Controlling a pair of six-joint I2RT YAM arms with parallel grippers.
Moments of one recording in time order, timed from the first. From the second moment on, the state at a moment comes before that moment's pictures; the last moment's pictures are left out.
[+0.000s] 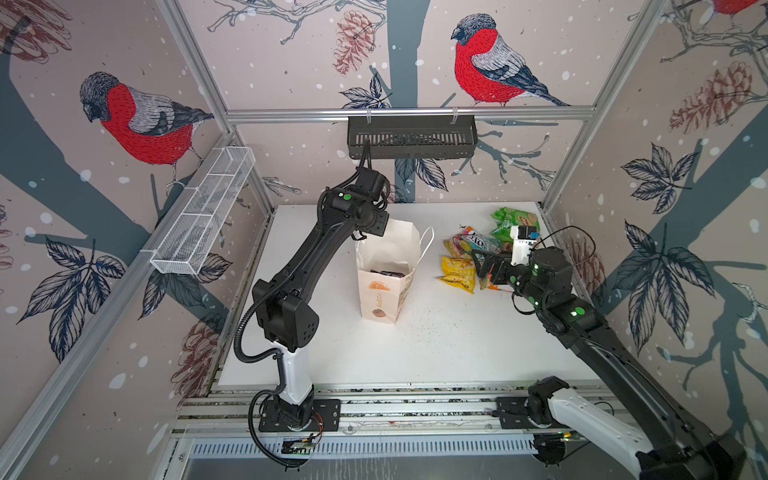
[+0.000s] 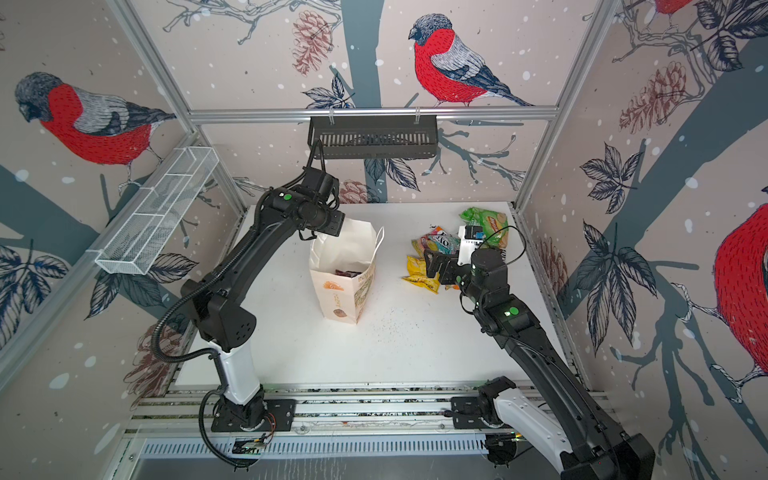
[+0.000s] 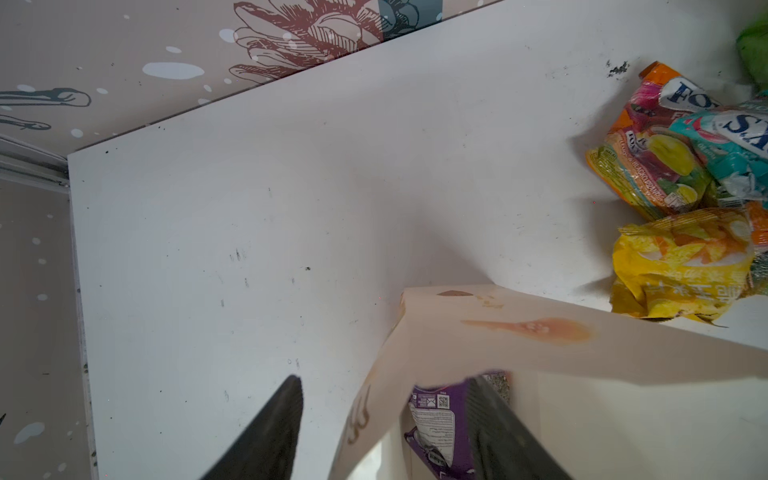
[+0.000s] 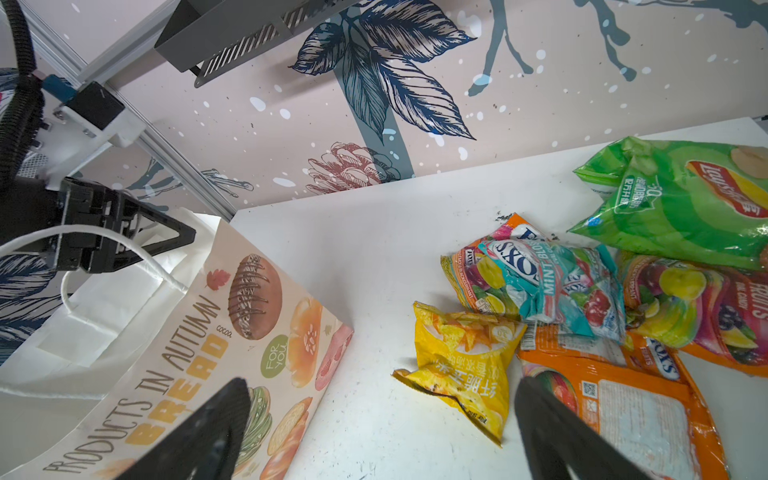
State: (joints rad) left arm -0.46 1.92 2.08 -1.14 -0.17 -0.10; right arm 0.38 0.88 0.80 -0.24 -0.07 0.39
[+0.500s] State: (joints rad) left arm -0.46 1.96 2.11 -1.17 -0.23 -0.10; right arm 0.37 0.85 0.77 -0.24 -0.07 0.39
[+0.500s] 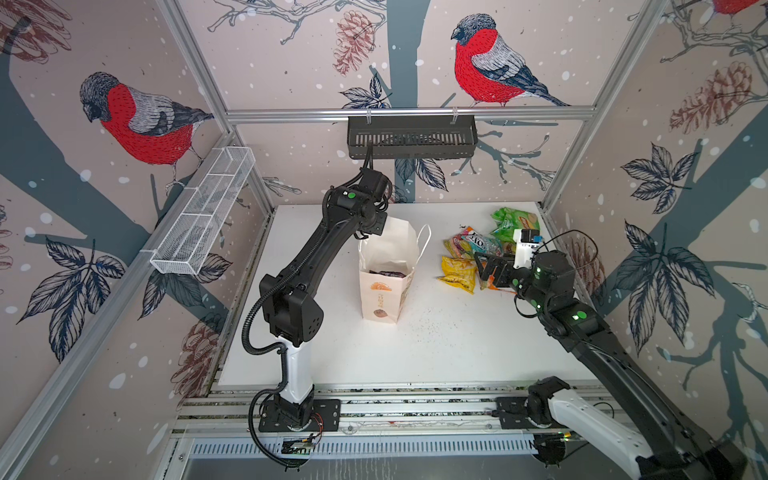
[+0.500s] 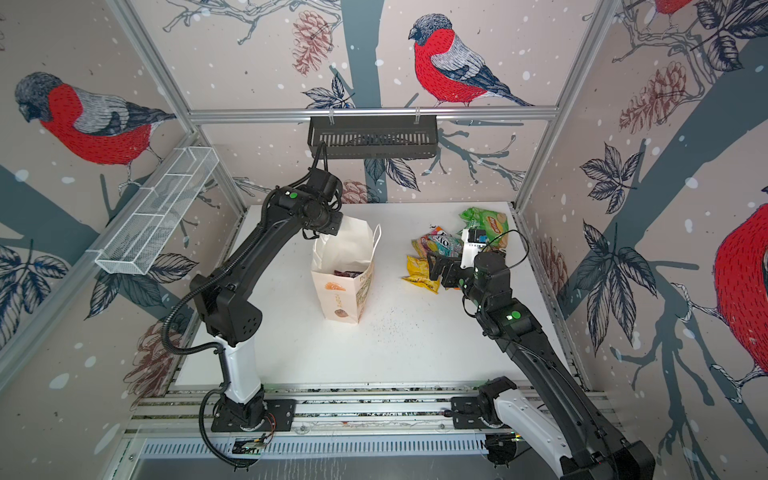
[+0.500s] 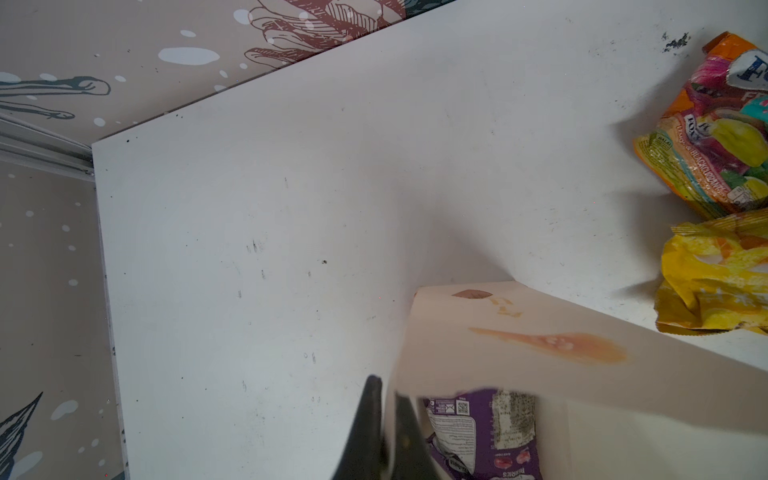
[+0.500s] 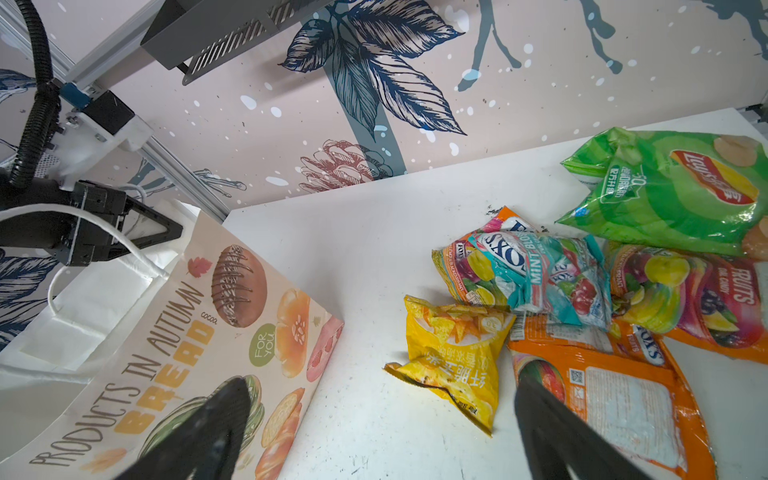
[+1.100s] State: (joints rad) left arm -0.46 1.96 2.24 -1.16 -0.35 -0.10; right arm 0.36 0.88 0.77 -0.17 -0.13 0.43
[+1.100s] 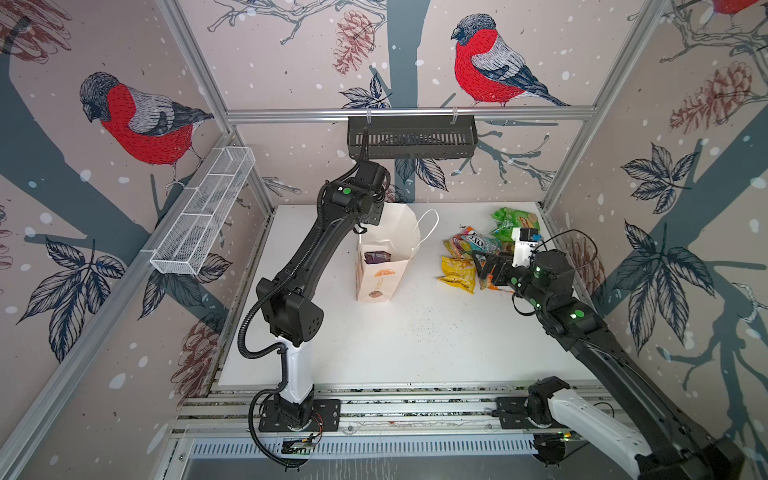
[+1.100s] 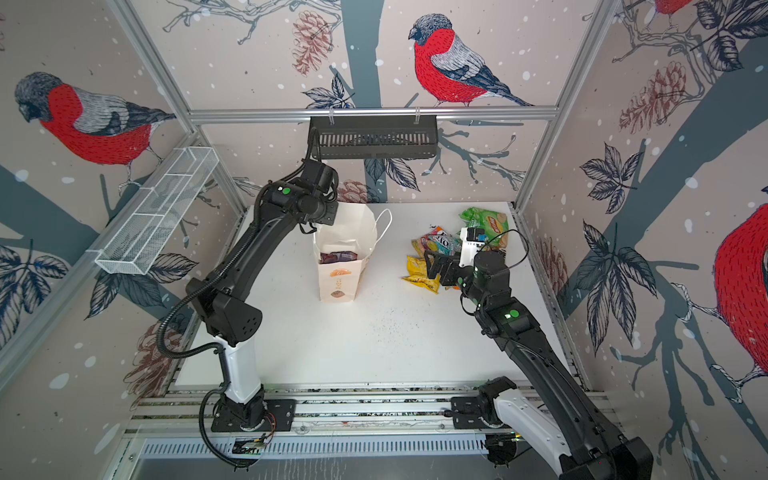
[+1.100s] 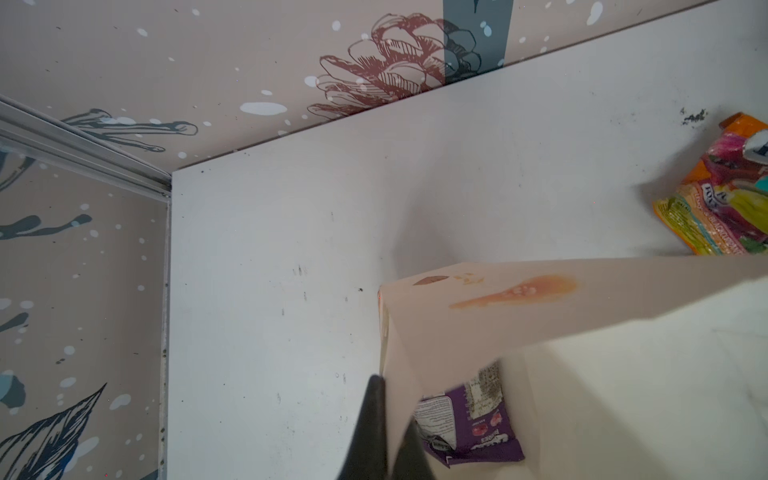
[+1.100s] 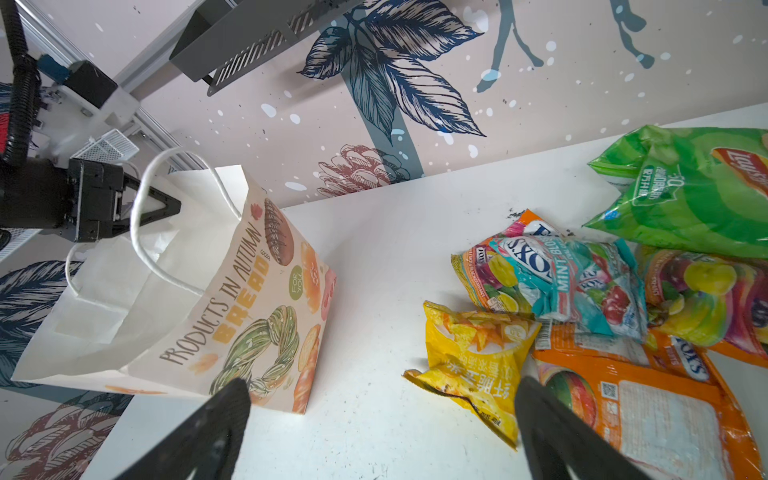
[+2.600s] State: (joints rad) left arm -0.43 2.05 2.30 -1.00 -0.66 -0.10; right arm 0.52 0.88 0.67 -0.12 -0.10 0.50
